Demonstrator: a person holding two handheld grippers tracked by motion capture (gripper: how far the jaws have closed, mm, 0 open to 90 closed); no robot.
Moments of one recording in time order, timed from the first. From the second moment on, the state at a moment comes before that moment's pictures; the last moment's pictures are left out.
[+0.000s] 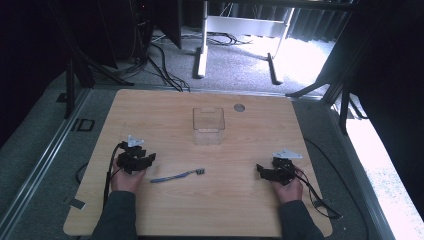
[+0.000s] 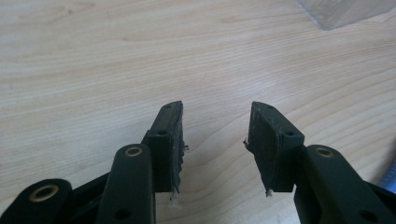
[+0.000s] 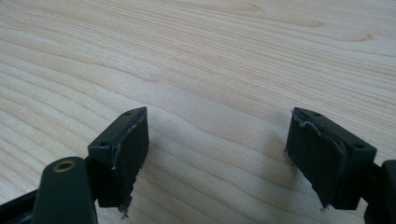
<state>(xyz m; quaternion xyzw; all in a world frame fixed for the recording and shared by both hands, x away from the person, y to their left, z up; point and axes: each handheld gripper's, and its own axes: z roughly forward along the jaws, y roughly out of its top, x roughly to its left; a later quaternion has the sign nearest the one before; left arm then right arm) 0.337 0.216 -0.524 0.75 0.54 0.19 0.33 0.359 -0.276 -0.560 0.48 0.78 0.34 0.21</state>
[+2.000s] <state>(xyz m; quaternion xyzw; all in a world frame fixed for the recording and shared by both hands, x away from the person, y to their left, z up) 0.326 0.175 -0.485 0.81 0.42 0.16 0.37 0.360 -0.275 -0.560 0.47 0.79 0.34 0.20</state>
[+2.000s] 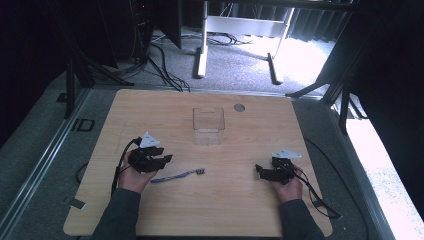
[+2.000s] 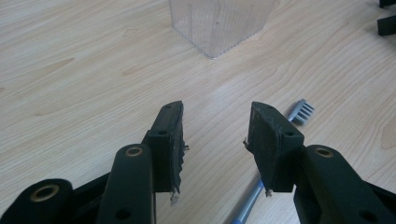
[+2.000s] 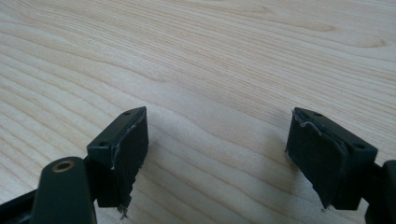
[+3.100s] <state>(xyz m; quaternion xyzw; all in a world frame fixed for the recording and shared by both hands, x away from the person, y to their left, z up) 0.329 0.159 -0.489 0.86 0.34 0.11 0.36 0.361 -0.275 -0.560 0.47 0.79 0.34 0.20</state>
